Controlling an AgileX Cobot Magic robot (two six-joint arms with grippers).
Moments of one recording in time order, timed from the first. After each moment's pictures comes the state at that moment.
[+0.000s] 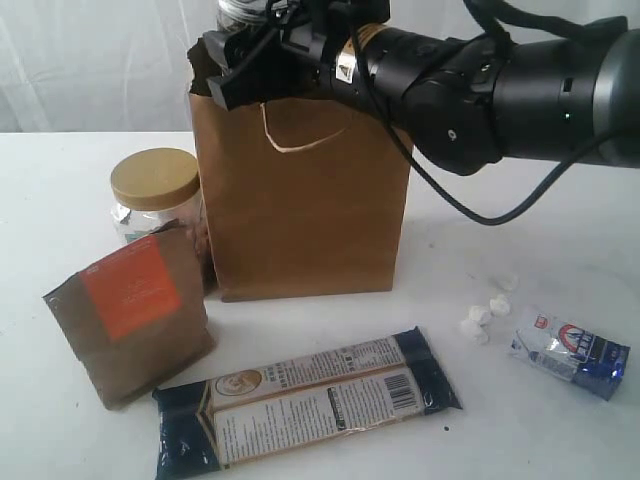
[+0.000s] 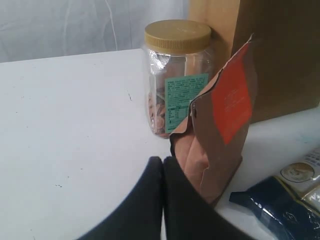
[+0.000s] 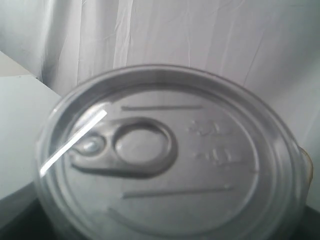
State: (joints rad) left arm -0.28 0.00 0.02 -0.20 0.25 0.18; right arm 0.63 1.70 -1.23 -0.22 -0.36 0.05
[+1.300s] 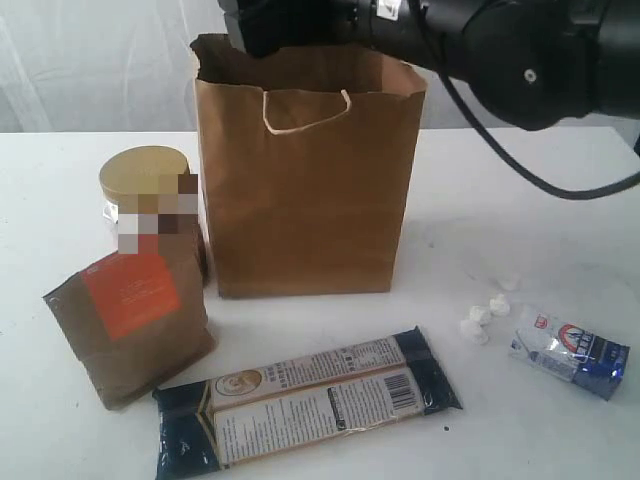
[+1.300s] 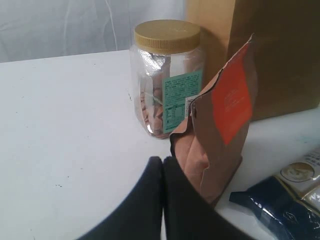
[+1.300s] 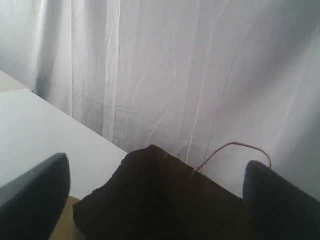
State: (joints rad) left arm -0.28 0.00 0.02 -0.20 0.25 0.18; right arm 0.63 1.53 -1.21 -0.19 -0.20 0.08
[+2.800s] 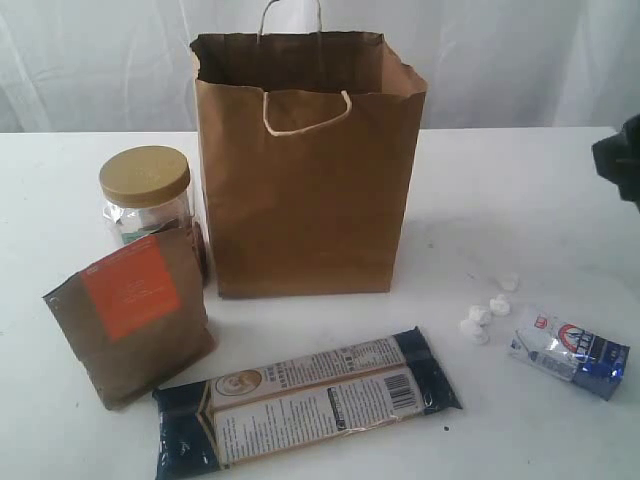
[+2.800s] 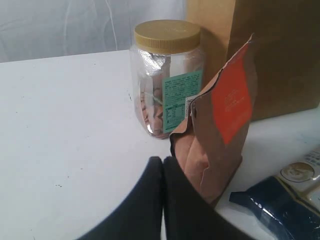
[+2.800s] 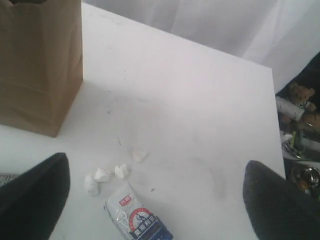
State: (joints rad) left arm -0.28 0.00 0.02 -0.20 0.25 0.18; right arm 0.50 0.85 -0.90 -0.51 0.82 0.38
